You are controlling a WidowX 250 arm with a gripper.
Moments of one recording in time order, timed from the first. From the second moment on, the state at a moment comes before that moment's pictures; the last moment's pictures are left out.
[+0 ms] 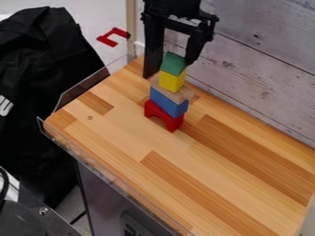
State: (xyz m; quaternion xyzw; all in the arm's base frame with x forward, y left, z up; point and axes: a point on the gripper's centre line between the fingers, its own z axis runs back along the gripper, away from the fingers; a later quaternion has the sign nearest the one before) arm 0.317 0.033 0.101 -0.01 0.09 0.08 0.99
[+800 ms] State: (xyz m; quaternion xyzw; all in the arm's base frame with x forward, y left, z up) arm 0.317 0.032 0.090 -0.01 0.10 0.10 0.99
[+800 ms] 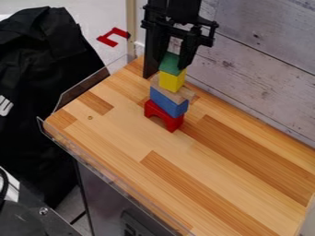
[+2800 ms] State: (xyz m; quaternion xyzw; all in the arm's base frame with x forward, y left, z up) arm 0.283 -0.142 0.028 -0.03 0.11 0.04 0.99
